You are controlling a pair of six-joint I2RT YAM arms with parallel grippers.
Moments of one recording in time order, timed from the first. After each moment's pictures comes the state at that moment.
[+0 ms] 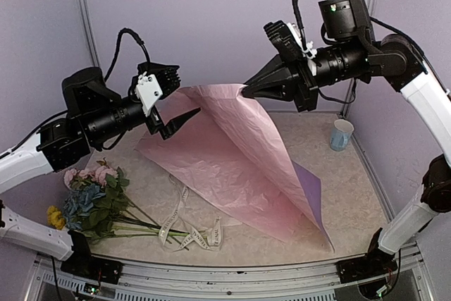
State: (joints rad) left arm -0.94 1.12 1.11 0.03 -0.05 0.77; right arm 0.94 1.54 2.08 -0.93 -0.68 -0.73
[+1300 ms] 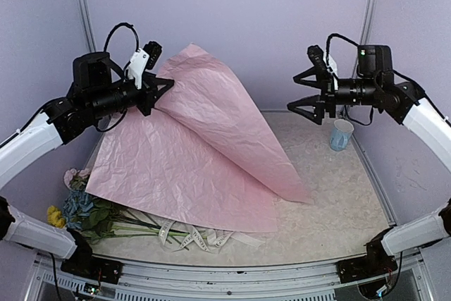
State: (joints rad) left arm -0.63 1.22 1.25 -0.17 0.14 0.28; right arm 0.47 1.27 1.43 -0.50 -0.69 -0.46
